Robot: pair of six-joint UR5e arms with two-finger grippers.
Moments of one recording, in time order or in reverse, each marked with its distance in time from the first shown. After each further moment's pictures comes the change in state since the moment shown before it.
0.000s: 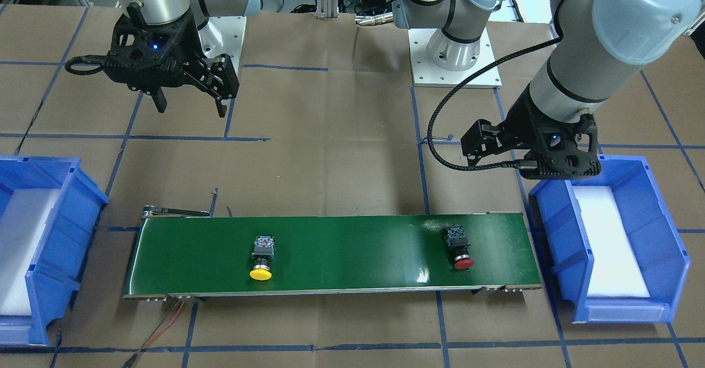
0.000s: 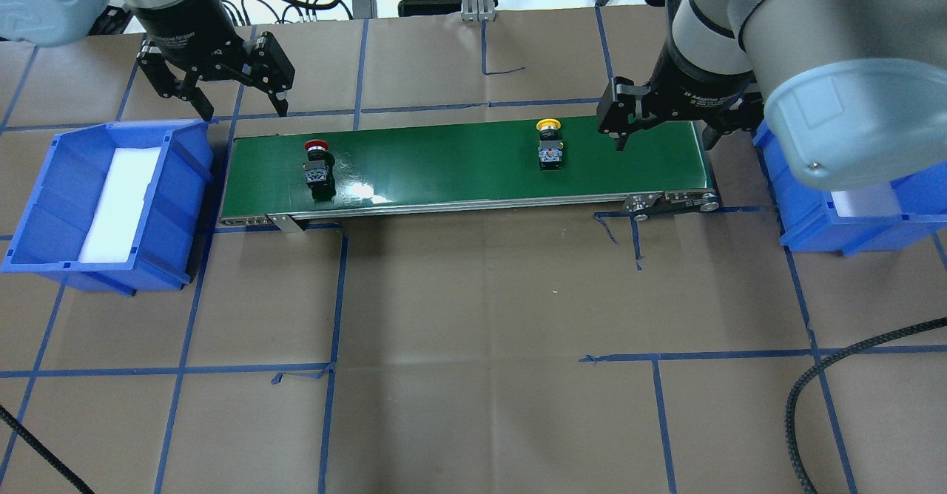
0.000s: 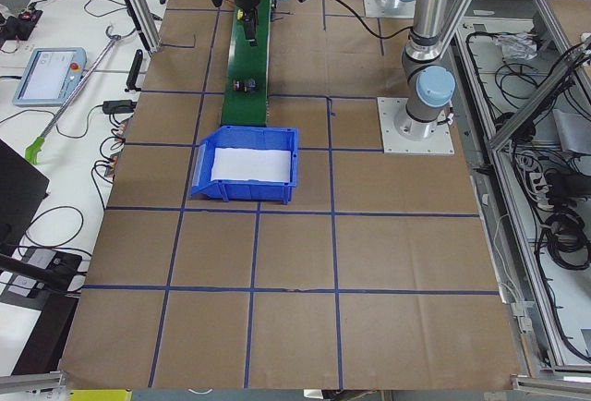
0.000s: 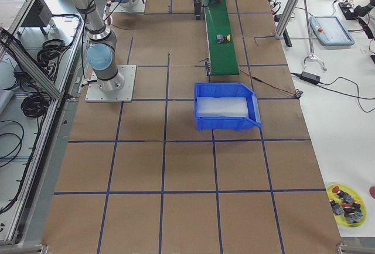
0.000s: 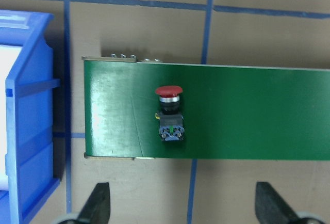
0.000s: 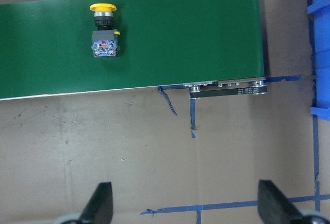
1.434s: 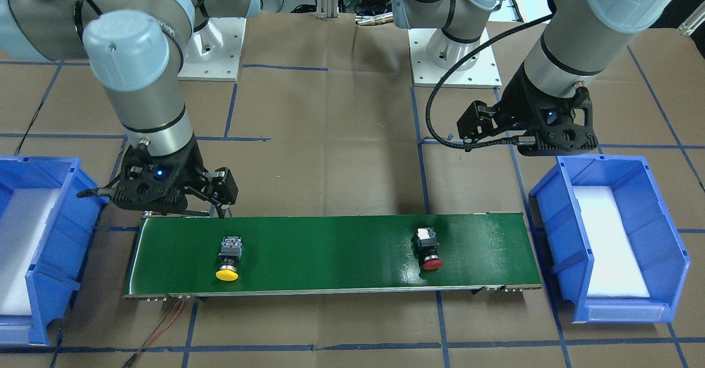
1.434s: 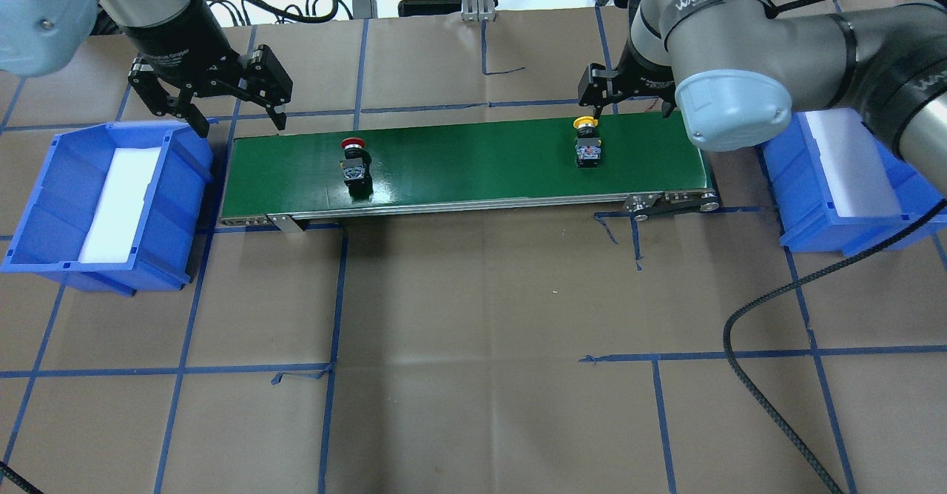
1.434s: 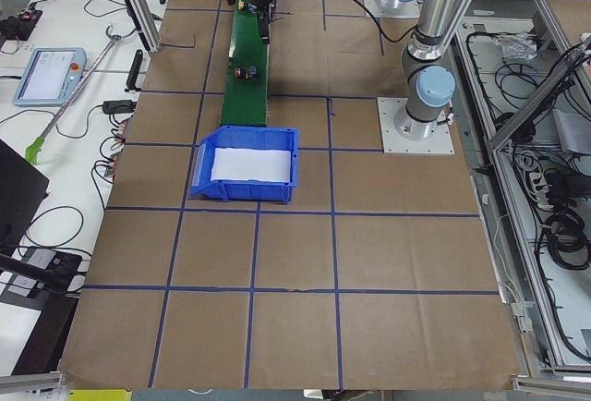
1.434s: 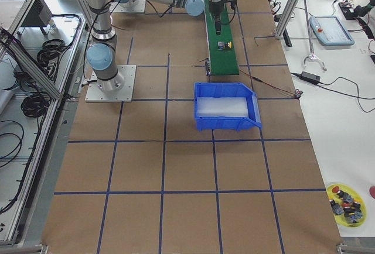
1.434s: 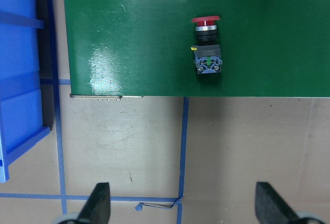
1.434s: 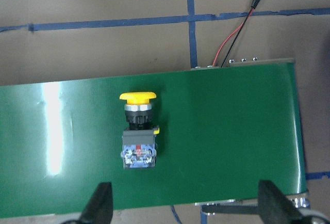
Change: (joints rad) left arm -0.002 0.058 -0.047 0.006 -0.012 -0.044; right arm -0.046 0.310 0.000 -0.393 0.007 -0.048
